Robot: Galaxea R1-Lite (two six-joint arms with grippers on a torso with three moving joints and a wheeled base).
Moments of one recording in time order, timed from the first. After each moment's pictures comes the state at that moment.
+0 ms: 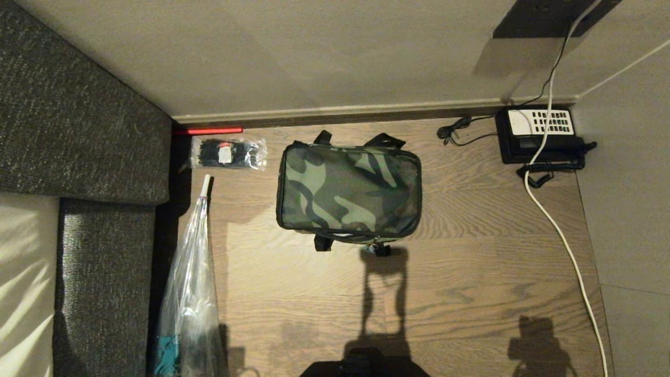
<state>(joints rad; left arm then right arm) 0.00 0.00 0.00 0.00 0.00 0.00 0.00 0.00 0.00 -0.03 -0.01 0.05</state>
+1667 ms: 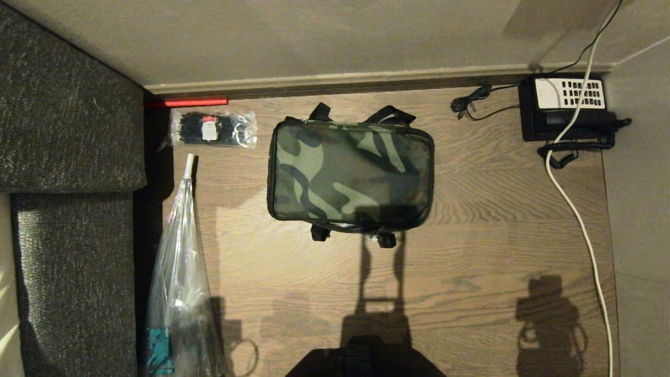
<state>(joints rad) 0.00 0.00 0.00 0.00 0.00 0.00 0.00 0.00 -0.43 0.33 0.01 0.01</state>
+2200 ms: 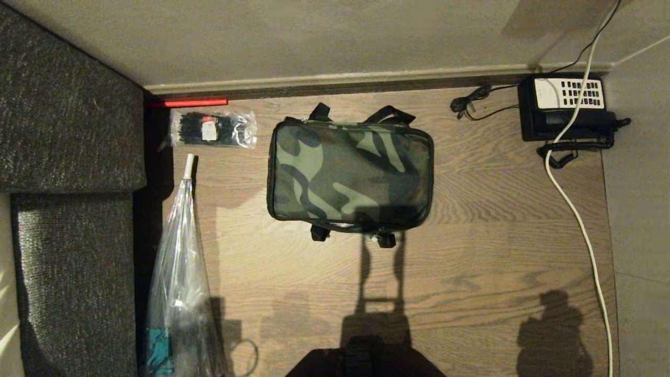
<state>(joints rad) 0.00 0.00 0.00 0.00 0.00 0.00 0.00 0.06 -0.72 0.95 0.09 0.20</state>
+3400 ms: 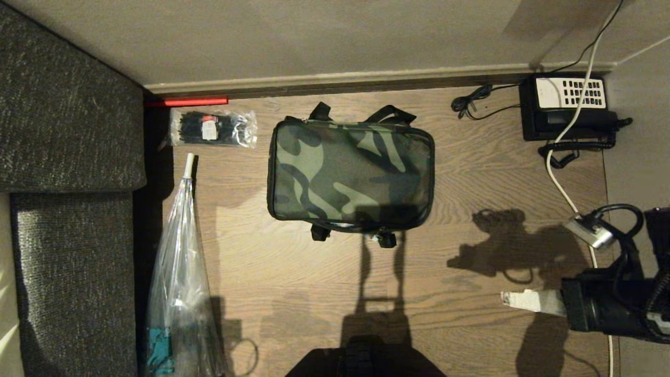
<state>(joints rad) 0.00 0.00 0.00 0.00 0.00 0.00 0.20 1.35 -0.52 -0.16 0.55 0.30</state>
